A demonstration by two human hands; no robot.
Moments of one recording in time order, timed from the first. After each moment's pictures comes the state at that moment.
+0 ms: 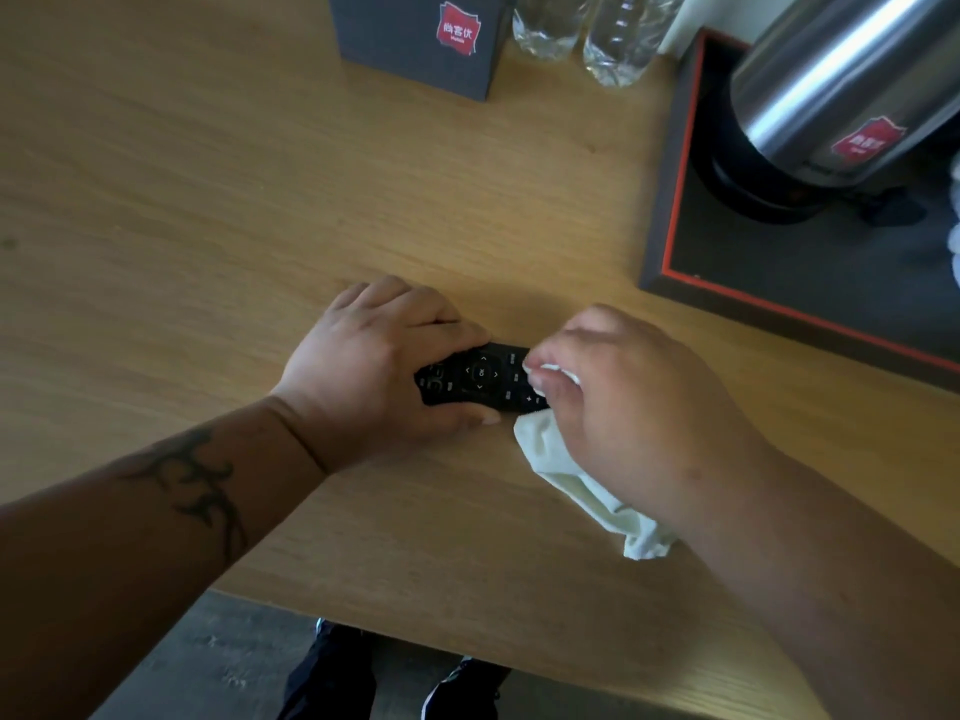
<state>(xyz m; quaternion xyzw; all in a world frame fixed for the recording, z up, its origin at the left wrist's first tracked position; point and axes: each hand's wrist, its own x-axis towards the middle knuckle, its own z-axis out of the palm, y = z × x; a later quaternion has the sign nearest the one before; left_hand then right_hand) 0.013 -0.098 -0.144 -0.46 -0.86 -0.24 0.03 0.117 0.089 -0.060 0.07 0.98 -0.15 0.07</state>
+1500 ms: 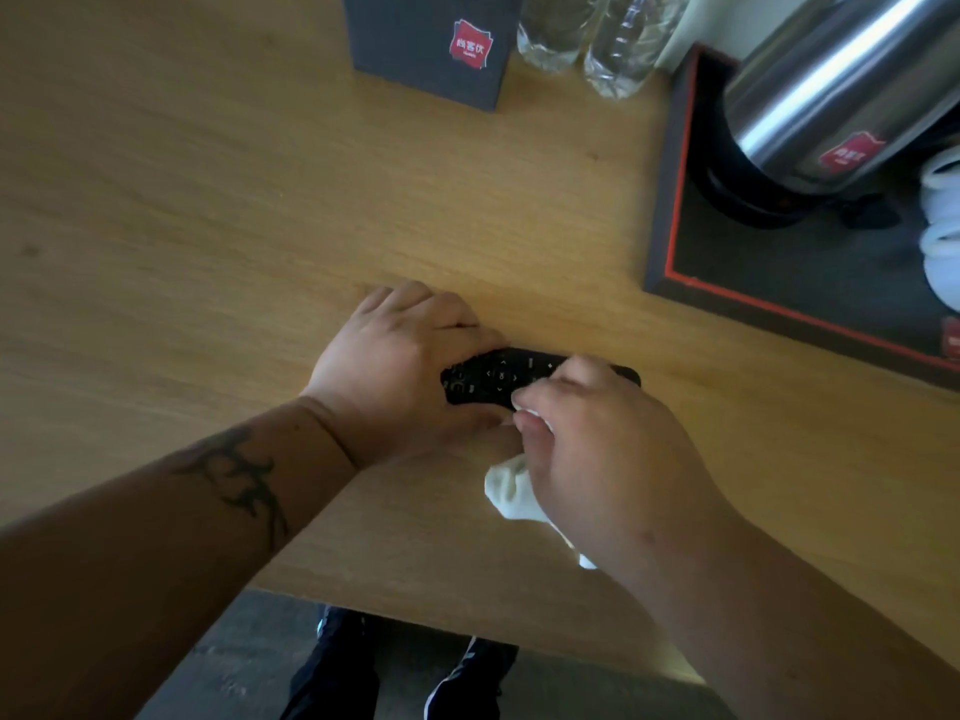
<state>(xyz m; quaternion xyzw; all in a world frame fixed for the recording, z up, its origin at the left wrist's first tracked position) 0.012 -0.097 -0.139 -0.47 -0.85 -0.24 0.01 0.137 0.043 -0.063 0.12 0.98 -0.13 0.07</state>
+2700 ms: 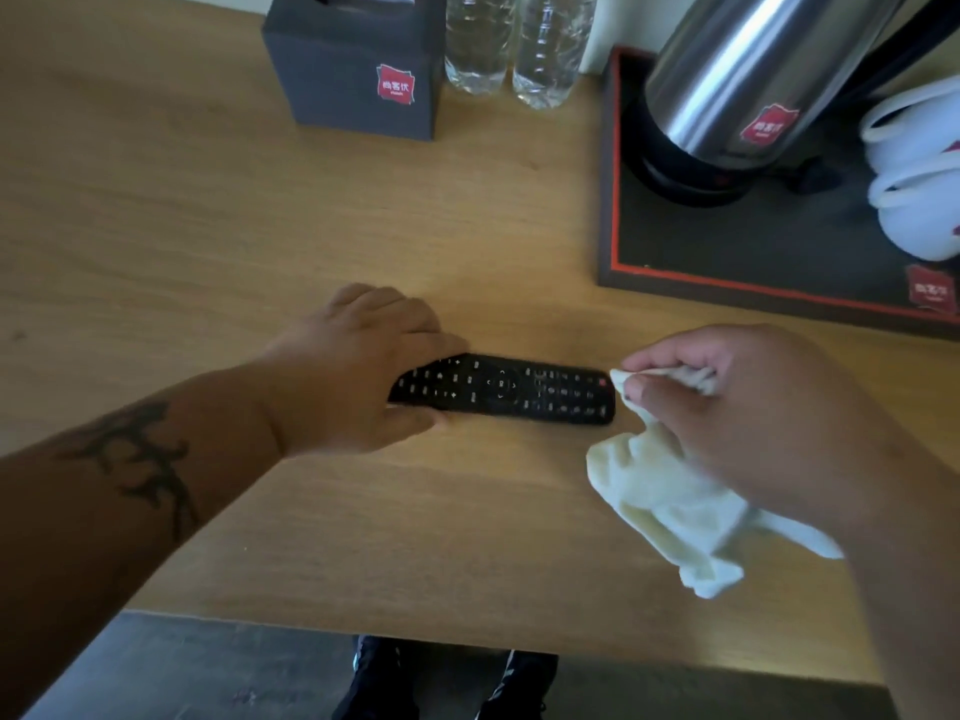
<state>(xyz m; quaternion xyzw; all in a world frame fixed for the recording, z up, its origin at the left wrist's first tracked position) -0.020 -0.099 -0.101 -0.60 -0.80 -0.07 -0.07 0.169 0.130 -0.022 0.30 0.90 -0.32 0.07</state>
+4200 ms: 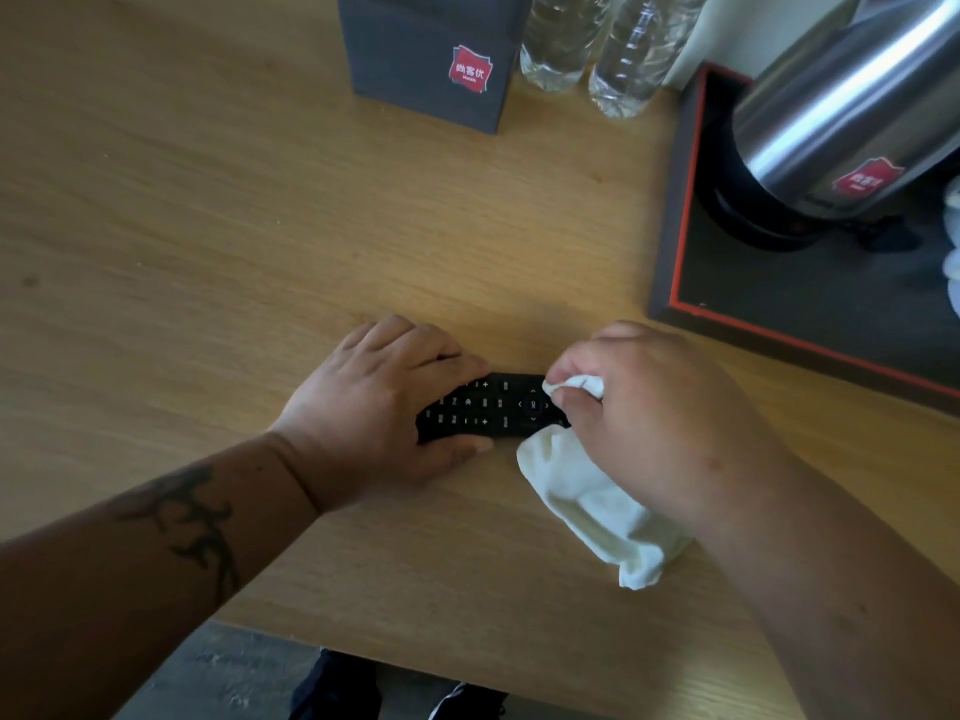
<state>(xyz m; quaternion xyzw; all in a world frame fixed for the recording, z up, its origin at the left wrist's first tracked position) 0.010 -0.112 -0.140 -0.48 -0.85 -0.24 -0.01 0.099 0.092 -0.047 0.13 0.97 -0.16 0.12</state>
